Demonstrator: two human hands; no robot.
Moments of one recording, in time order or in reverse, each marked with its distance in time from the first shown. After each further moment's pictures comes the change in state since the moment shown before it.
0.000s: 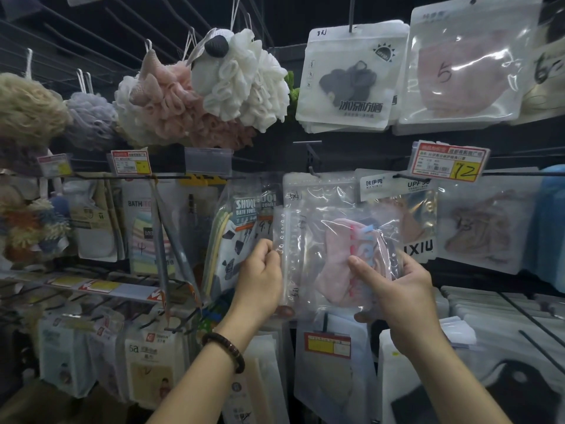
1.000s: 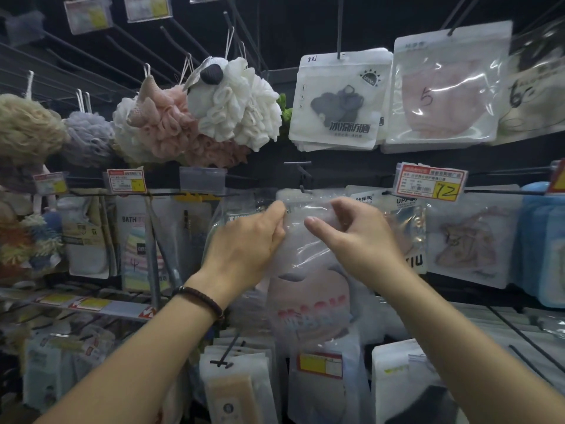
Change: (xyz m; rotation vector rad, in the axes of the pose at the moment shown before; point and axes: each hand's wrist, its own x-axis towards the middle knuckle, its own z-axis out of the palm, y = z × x) left_hand 0.035 0.068 -0.032 0.930 0.096 0.765; right_hand 0.058 -0.069 0.041 -0.517 -0.163 -0.392
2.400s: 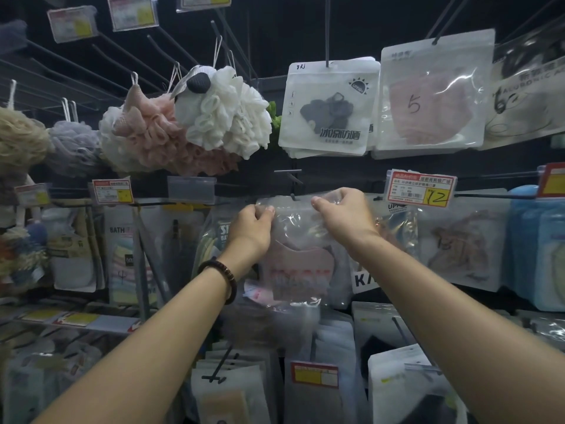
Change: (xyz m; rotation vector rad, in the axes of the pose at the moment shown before) left_hand 0.059 -0.010 0.054 -0.696 -0.014 -0.749; right_hand 0.069 0.015 0.012 0.097 0.132 0.323
